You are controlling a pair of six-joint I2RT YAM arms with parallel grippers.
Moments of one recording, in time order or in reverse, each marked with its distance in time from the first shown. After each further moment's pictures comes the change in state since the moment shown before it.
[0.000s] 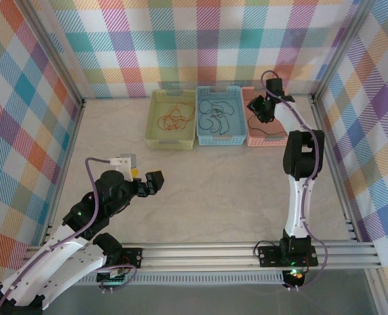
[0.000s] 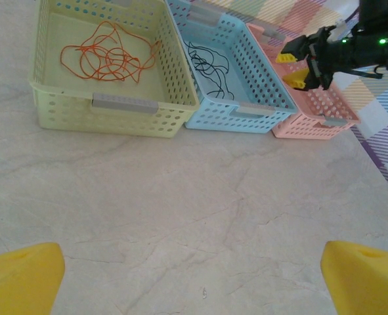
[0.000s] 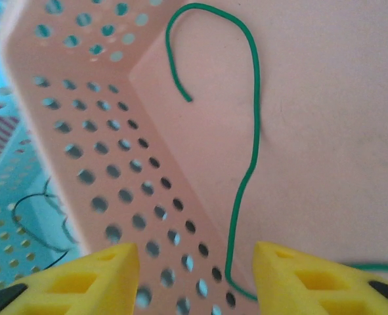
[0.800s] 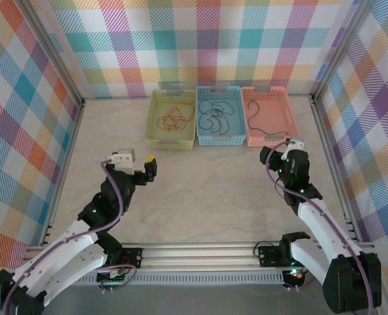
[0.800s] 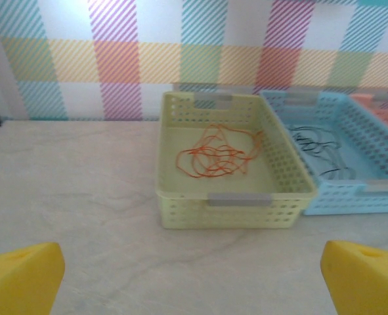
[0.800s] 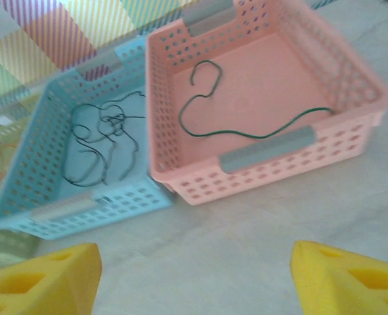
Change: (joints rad) left arm 0.030 0.102 -0.168 0.449 -0.399 0.367; right arm 0.092 -1.365 -1.493 0.642 0.297 -0.465
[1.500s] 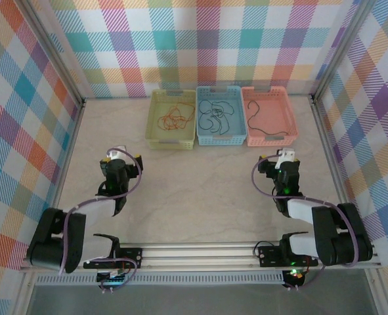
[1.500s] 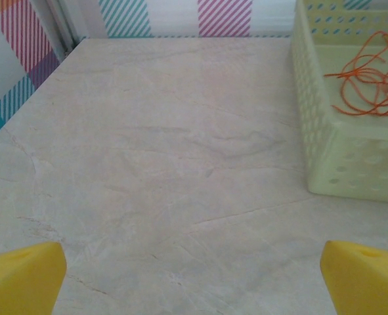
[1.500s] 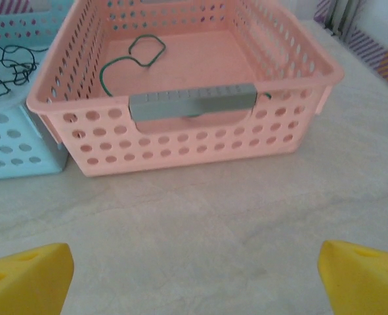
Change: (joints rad) left arm 0.452 0.589 -0.163 0.606 0.204 0.086; right arm -0.031 0.396 -0.221 0.673 0.099 -0.241
